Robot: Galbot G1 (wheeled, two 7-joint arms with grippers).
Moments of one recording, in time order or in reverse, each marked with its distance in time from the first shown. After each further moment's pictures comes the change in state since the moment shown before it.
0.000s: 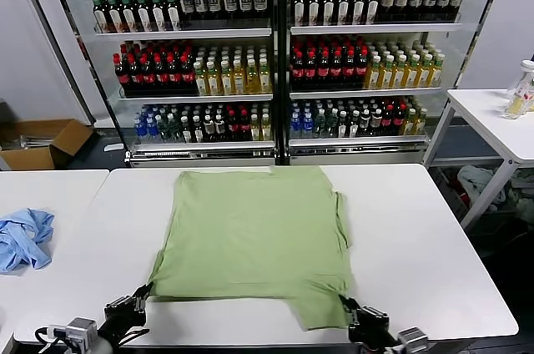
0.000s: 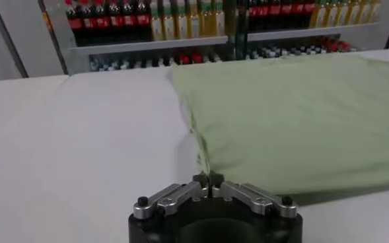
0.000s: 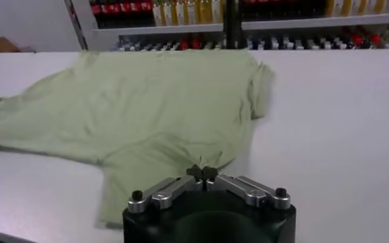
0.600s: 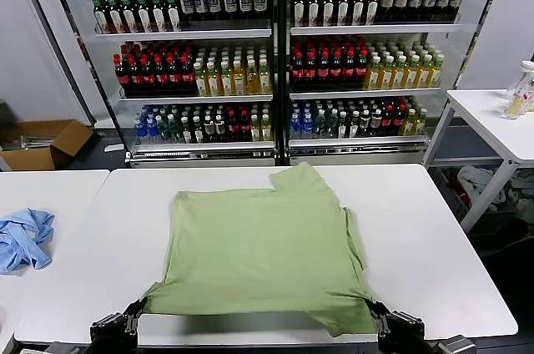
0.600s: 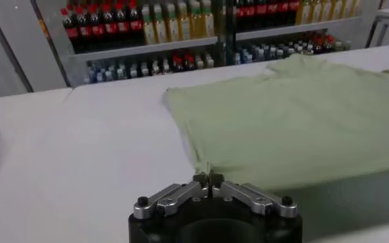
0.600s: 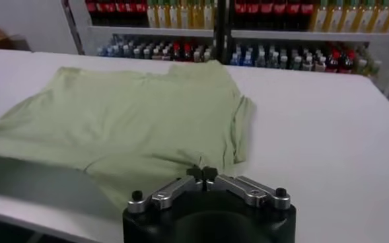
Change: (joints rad) left arm 0.190 0.042 -0.067 -0.238 -0.063 0.055 -0.077; right arm -0.055 0.005 0.147 0.129 0.011 -0.072 -0.011
